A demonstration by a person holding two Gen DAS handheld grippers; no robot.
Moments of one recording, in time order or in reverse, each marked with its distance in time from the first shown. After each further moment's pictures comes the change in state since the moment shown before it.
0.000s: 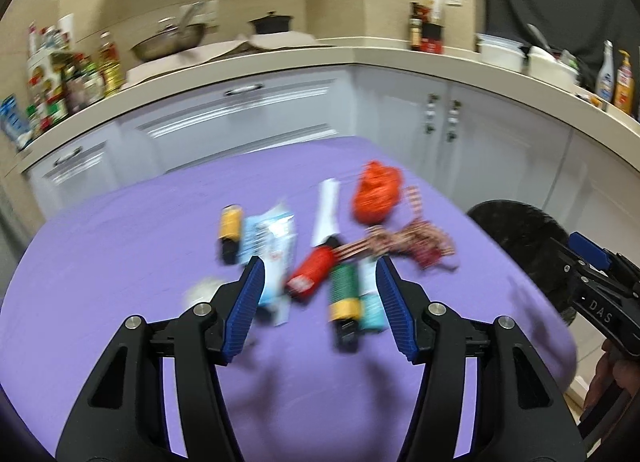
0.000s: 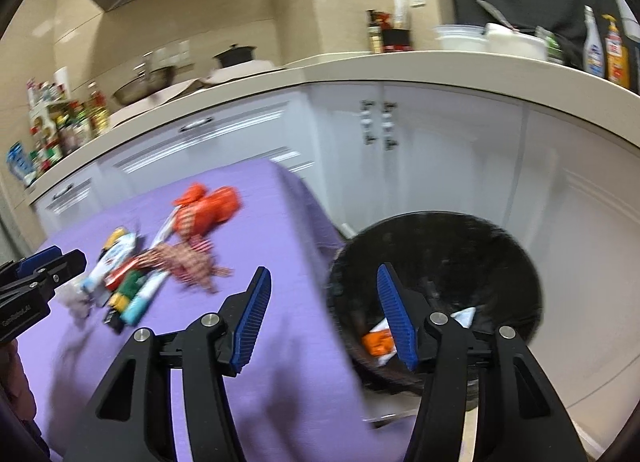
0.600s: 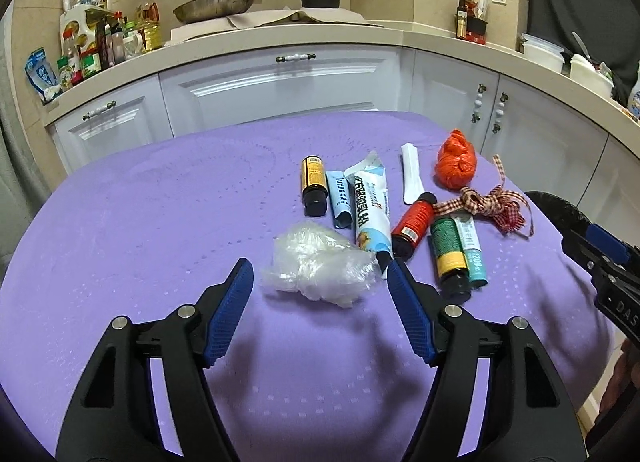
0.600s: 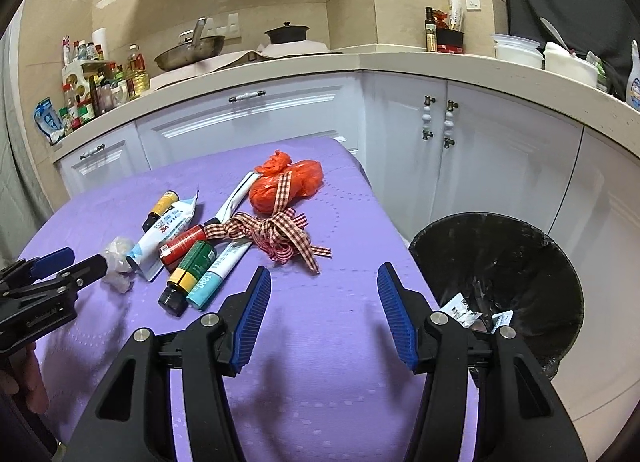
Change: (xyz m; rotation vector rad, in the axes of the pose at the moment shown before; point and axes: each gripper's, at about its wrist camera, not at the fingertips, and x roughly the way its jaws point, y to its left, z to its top) left arm 0.010 0.064 -0.030 -0.085 0.067 0.054; right arm 0.006 0.061 -0.009 -0.102 0.045 0.054
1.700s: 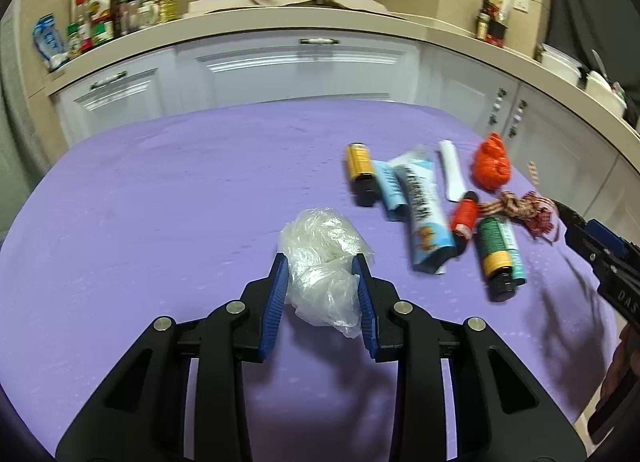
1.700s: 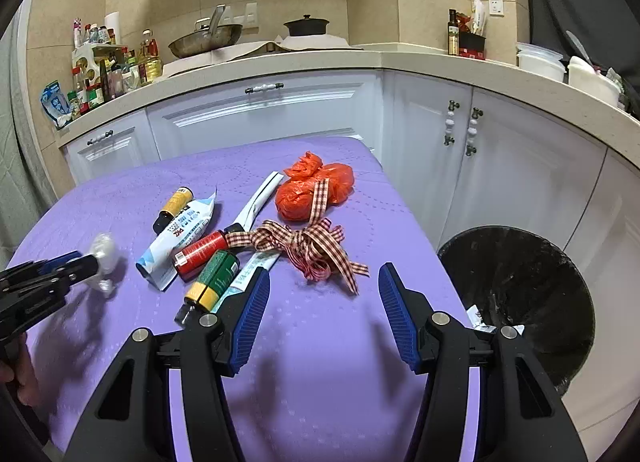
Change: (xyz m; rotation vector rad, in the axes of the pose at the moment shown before) left arm 0.009 0.050 -0.002 -0.076 0.050 -0.005; right arm 0.022 0.028 0.016 -0.046 0.027 0.029
